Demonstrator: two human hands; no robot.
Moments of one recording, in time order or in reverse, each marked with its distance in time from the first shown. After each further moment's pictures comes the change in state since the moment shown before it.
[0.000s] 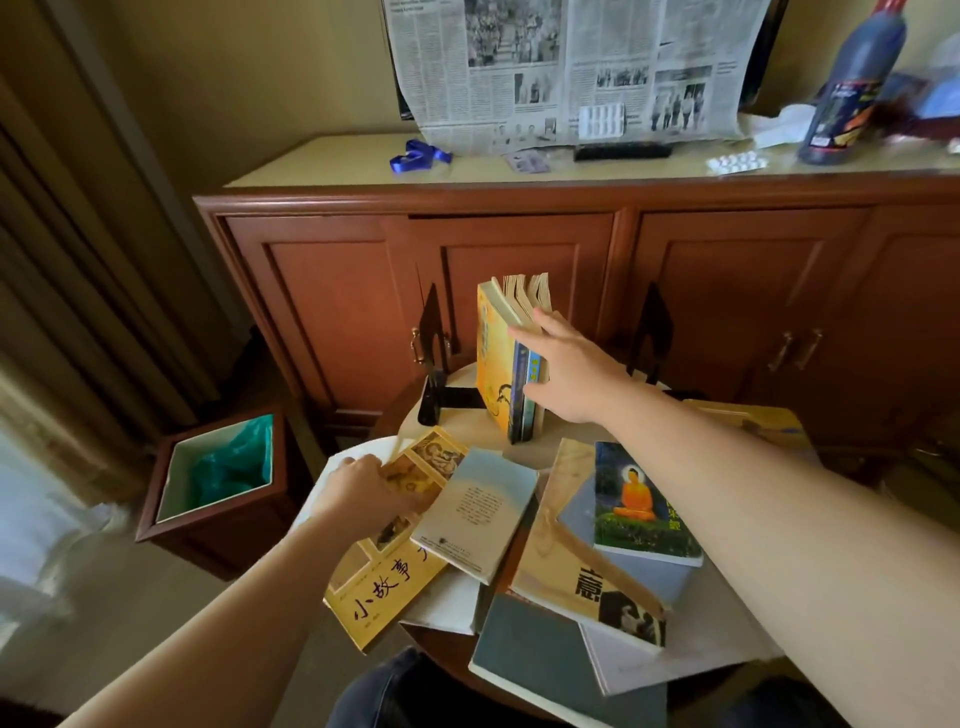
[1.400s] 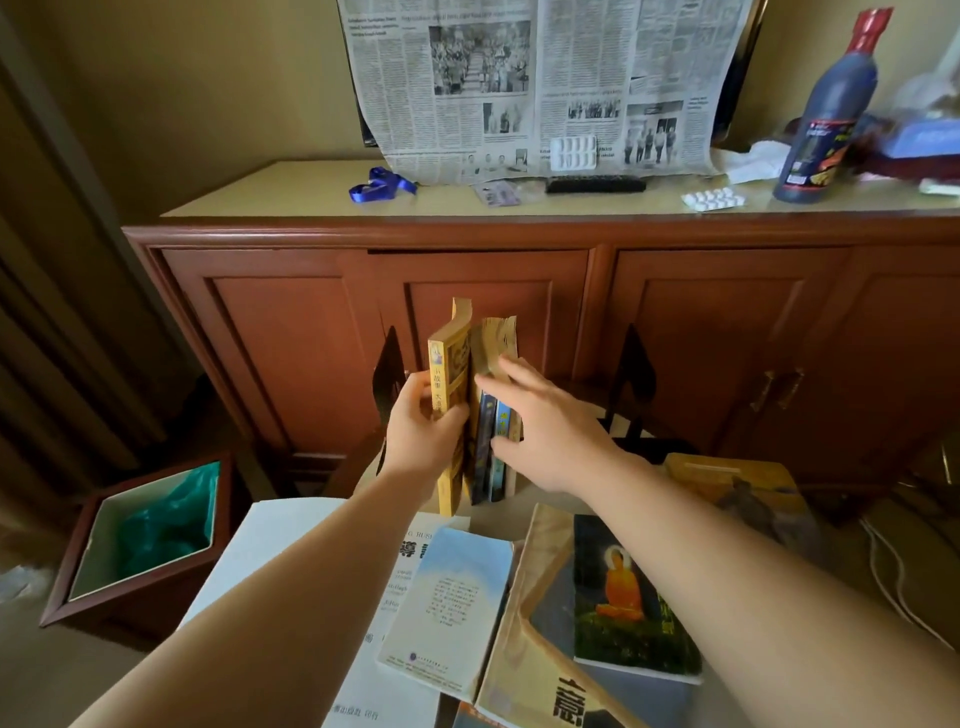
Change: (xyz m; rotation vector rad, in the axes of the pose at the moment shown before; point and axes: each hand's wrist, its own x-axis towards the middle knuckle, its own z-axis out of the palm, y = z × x) left_hand 0.072 0.150 -0.009 -1.086 0.275 0.403; right_hand 0.011 0.011 0.003 0.022 0.126 -0.076
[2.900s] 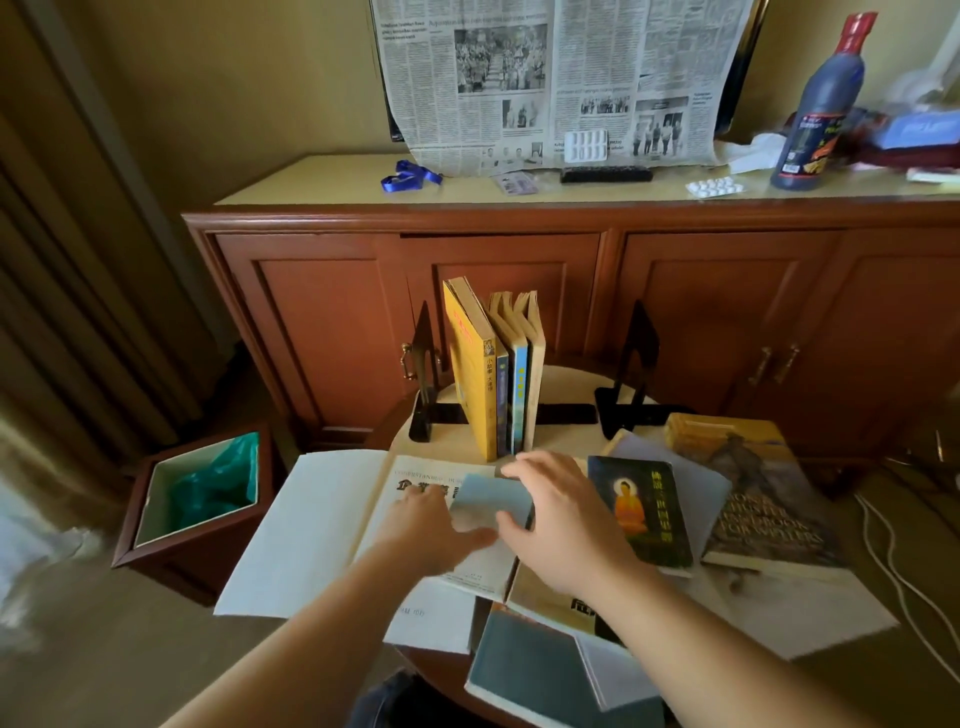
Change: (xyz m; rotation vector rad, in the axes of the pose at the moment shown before) left_hand -0.116 -0.040 -0.069 1.144 -0.500 -0.276; right_hand -0.137 -0.063 0.051 0.035 0.088 0.055
